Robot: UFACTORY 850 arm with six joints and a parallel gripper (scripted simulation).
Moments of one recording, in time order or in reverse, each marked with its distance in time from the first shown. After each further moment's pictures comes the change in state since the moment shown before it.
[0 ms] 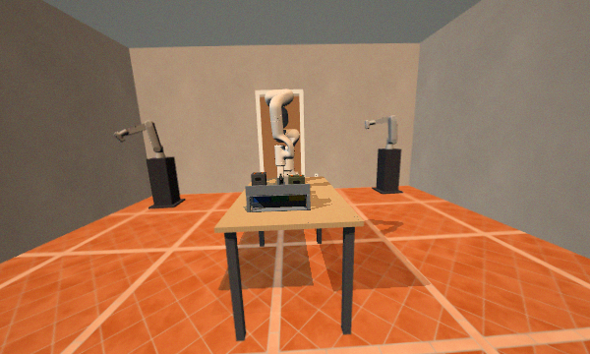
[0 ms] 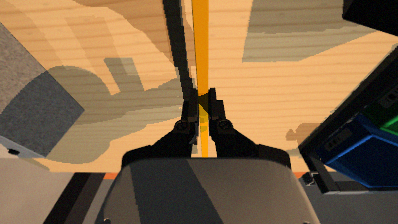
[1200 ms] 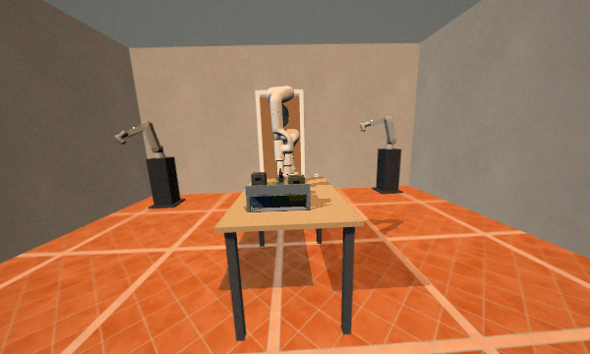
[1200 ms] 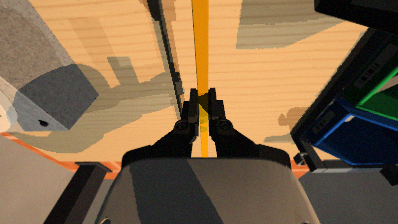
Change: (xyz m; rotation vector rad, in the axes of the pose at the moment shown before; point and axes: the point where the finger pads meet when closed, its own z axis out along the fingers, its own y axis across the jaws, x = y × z) arm 0.000 -0.001 -0.040 0.000 0.012 0.001
